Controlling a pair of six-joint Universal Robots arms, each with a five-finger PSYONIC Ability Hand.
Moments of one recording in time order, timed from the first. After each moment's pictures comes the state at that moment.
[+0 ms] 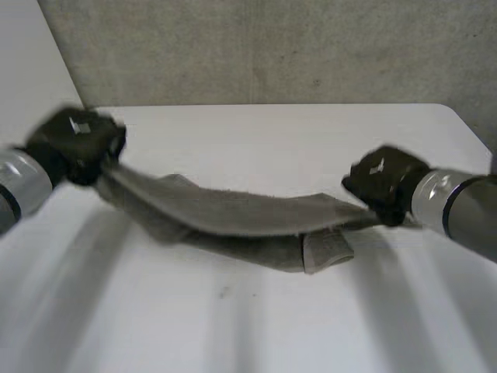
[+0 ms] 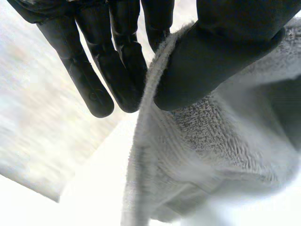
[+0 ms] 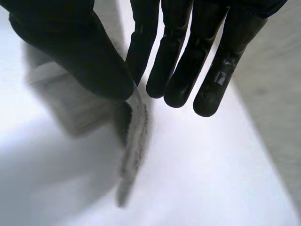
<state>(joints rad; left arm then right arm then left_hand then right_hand) 4.55 -1.62 -1.56 2.98 -1.27 3.70 1.94 -1.30 1.33 0.47 1.40 2.33 1.18 1.22 1.22 1.22 1.03 0.96 1.18 1.18 1.19 0.98</state>
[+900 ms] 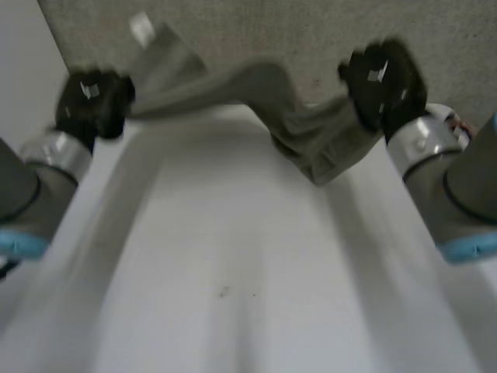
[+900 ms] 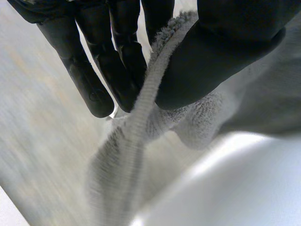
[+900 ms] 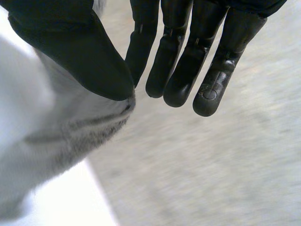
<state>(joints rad) 4.50 -1.88 -1.56 3.63 -1.35 3.39 1.98 -1.28 1.46 -0.40 1.44 2.49 1.19 1.22 1.22 1.22 1.04 0.96 1.18 1.19 1.19 0.99</state>
